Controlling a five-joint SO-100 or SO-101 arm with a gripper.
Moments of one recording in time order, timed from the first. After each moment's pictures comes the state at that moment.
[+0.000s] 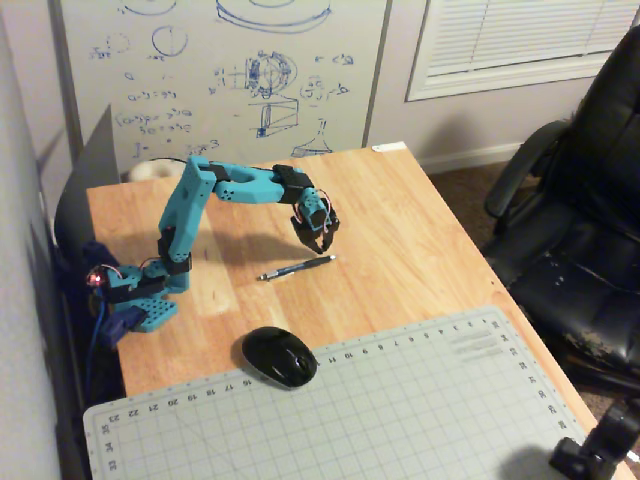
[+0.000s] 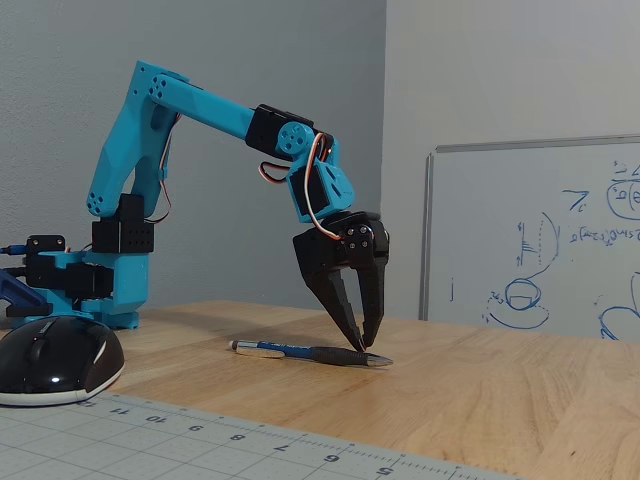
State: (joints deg) arm 0.0 70.3 93.9 43.4 -6.4
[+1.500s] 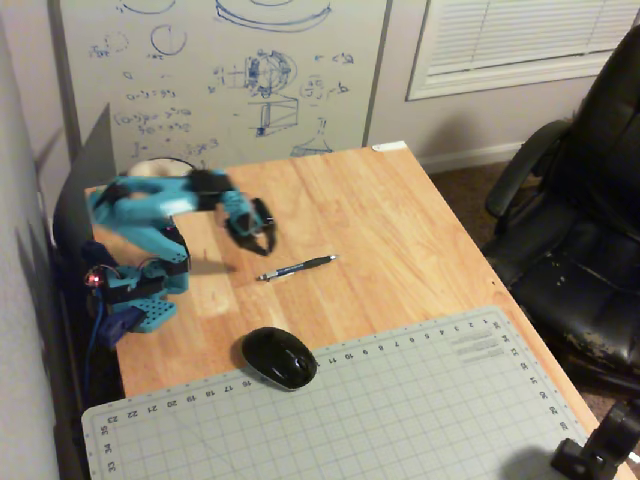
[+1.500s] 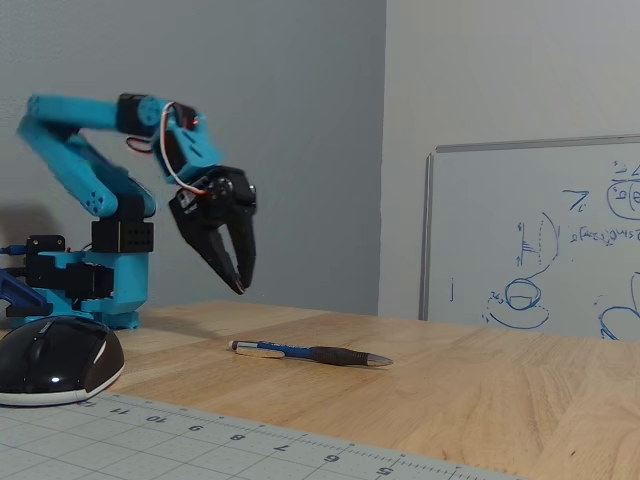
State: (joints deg) arm 3.3 128.4 144.1 46.1 -6.4
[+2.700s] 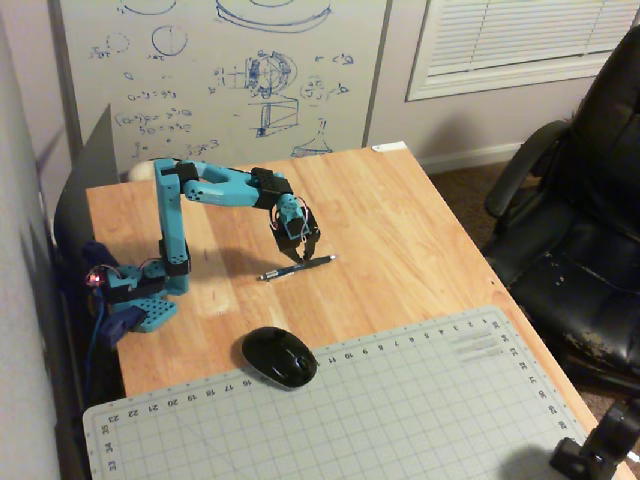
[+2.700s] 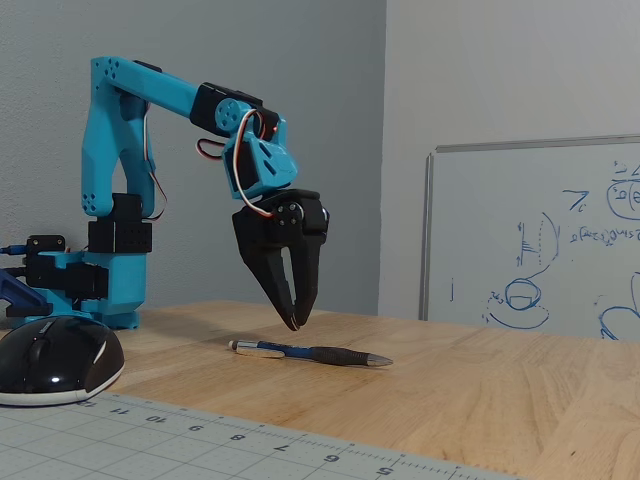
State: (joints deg) arm 5.8 91.8 115.9 44.3 -6.4
